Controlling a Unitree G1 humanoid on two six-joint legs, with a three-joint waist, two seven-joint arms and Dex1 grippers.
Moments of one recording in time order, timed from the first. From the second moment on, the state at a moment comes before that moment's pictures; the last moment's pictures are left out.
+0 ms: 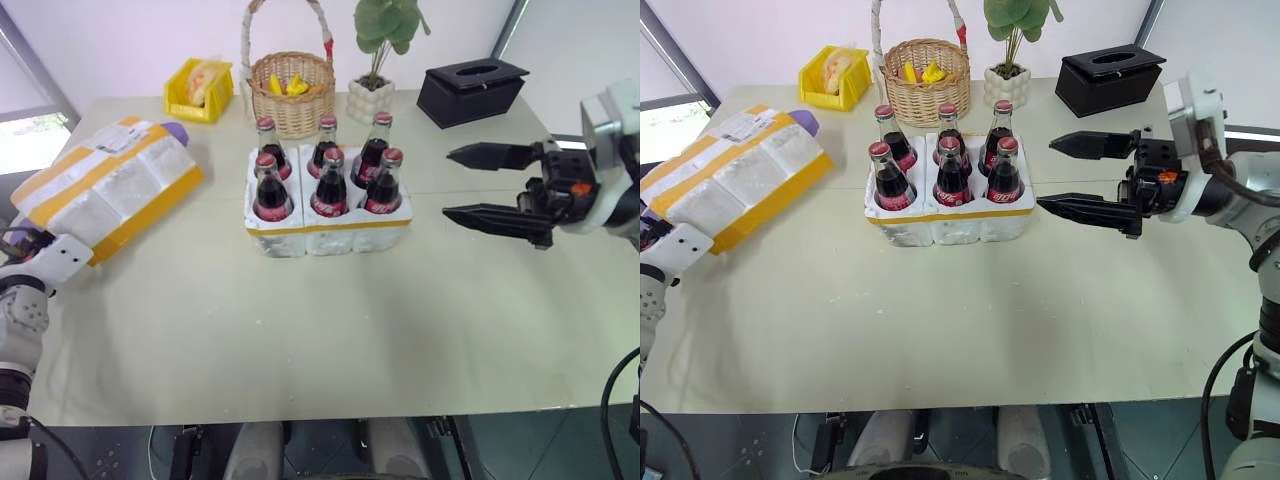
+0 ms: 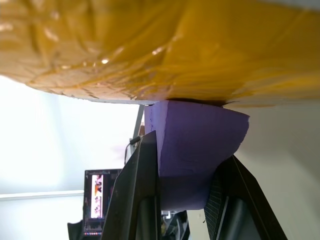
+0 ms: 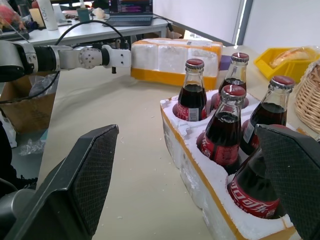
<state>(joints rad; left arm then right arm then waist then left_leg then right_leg) -0.29 0.93 0.13 0.69 0.47 -0.06 0.02 -0.59 -0.96 -0.28 -0.22 0.85 0.74 1.18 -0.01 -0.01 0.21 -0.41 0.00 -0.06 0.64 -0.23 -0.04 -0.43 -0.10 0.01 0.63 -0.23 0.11</state>
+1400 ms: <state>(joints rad) -0.80 0.90 -0.14 -0.01 0.42 -0.02 -0.61 -0.47 -1.00 -0.33 -0.12 0.79 0.69 1.11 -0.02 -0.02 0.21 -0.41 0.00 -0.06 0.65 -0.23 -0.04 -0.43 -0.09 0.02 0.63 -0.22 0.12</state>
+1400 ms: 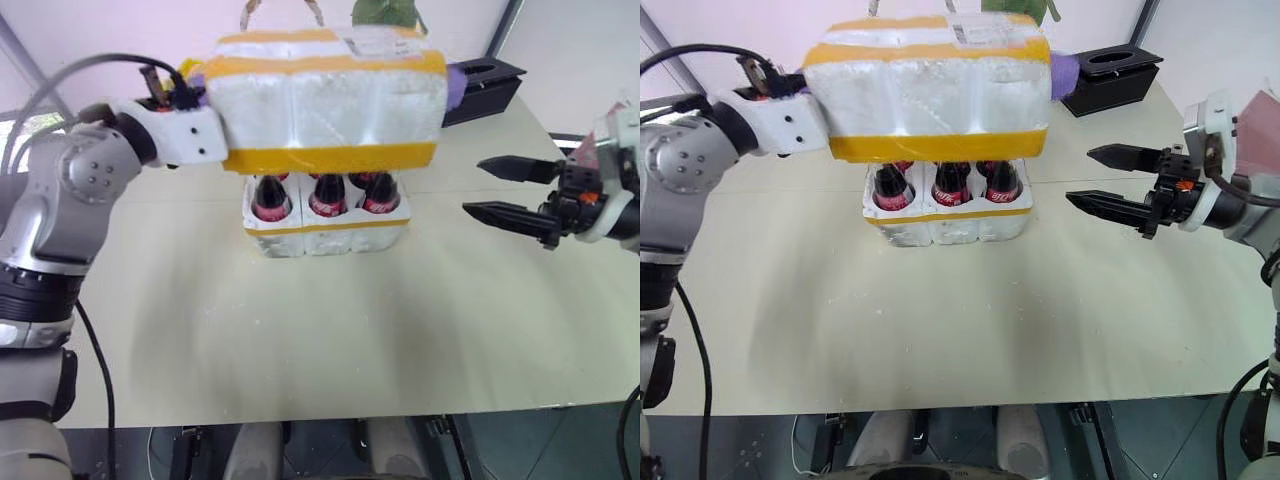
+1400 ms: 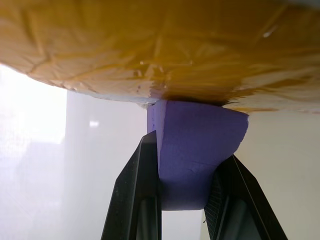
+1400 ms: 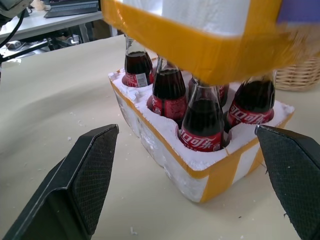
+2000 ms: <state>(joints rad) -0.64 0.92 -0.17 -0.05 0.65 -0.14 -0.50 -0.45 -0.97 -0.34 -0.11 0.78 0.67 1.09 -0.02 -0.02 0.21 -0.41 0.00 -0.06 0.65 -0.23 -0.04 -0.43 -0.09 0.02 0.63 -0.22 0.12</state>
